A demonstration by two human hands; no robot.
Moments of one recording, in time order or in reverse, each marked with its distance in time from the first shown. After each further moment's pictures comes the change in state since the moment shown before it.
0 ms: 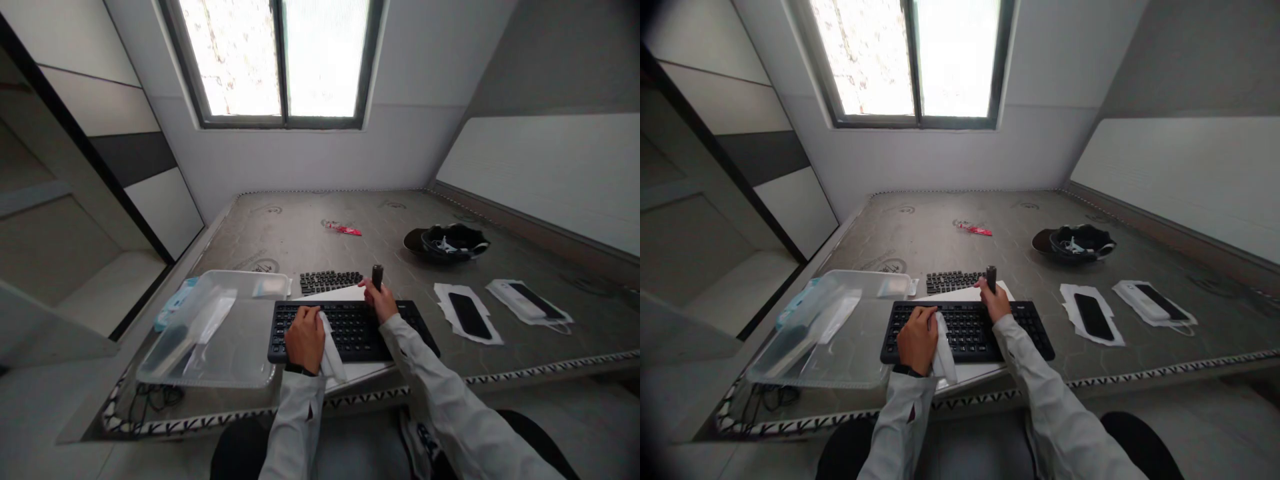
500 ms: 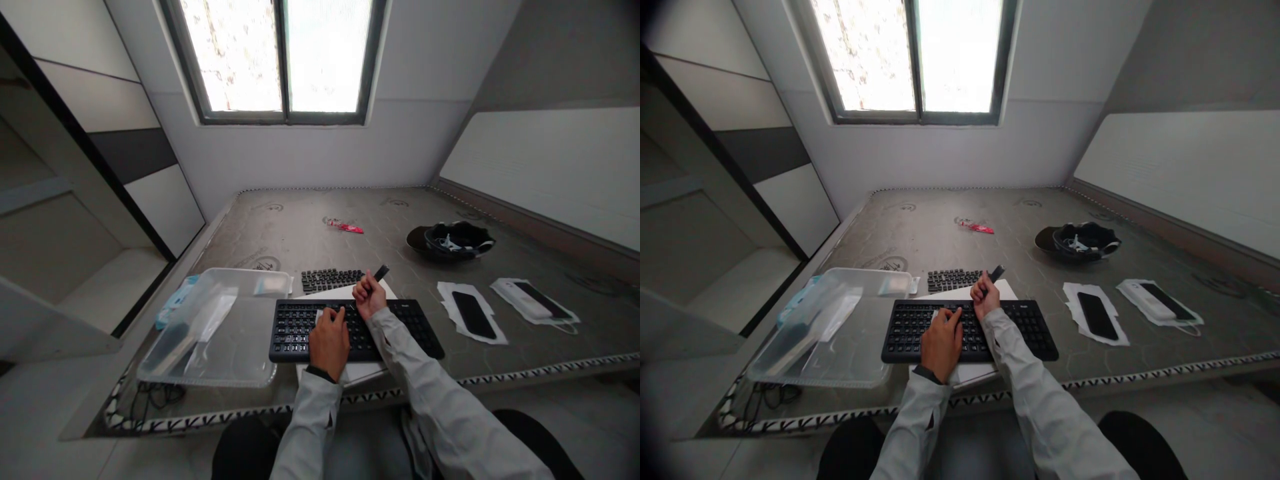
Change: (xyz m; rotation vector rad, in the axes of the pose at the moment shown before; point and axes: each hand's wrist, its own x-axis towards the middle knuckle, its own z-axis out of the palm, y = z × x) left_hand -0.013 0.029 0.020 0.036 -0.105 0.191; right_hand 0.011 0.008 0.036 0.766 -0.061 0.158
